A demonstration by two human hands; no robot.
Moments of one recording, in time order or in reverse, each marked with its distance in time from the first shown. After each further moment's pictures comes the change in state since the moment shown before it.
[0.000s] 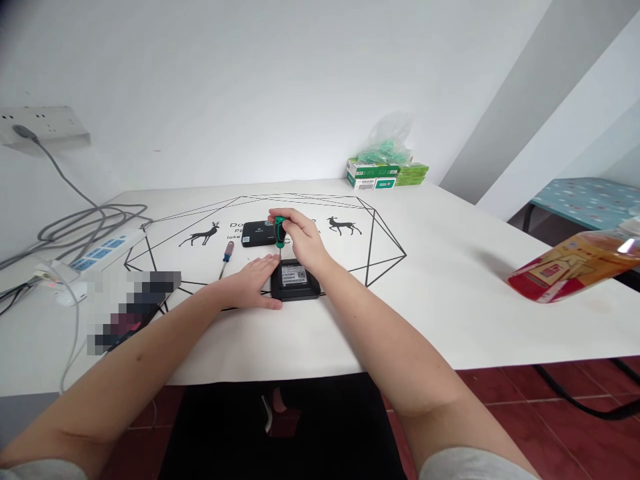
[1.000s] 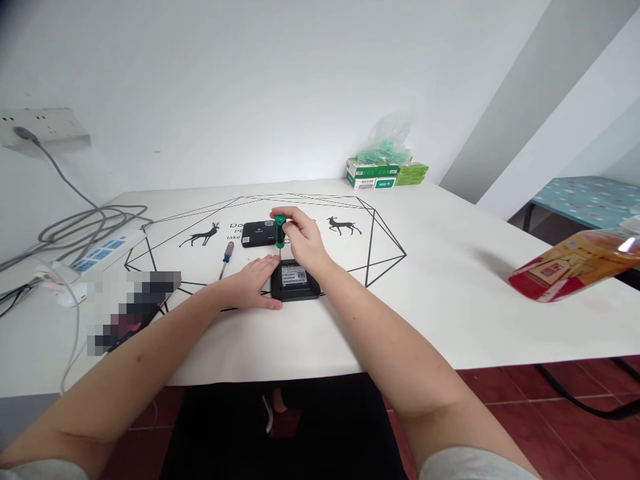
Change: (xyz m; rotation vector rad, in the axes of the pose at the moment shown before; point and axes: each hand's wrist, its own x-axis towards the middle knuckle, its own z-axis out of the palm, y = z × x) left_hand 0.001 -0.002 0.001 -0.002 -0.008 0.001; right_hand -0.001 -0.004 0.001 -0.089 0.052 -0.067
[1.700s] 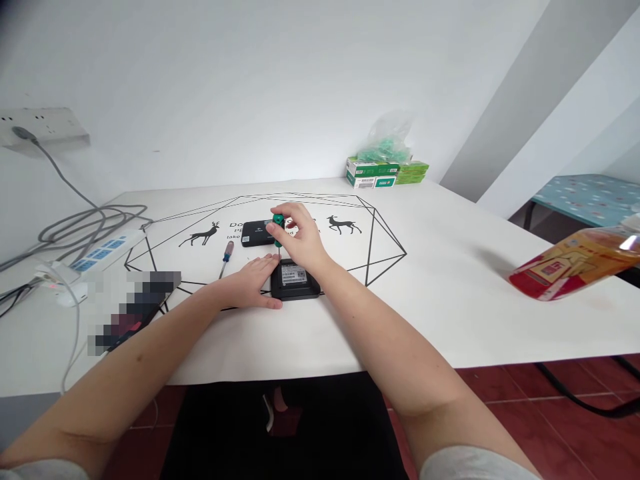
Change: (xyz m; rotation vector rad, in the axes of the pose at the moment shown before) left_hand -0.003 0.006 -0.005 0.001 0.008 -0.008; right_hand 0.002 0.005 0.000 -0.125 0.033 -0.098
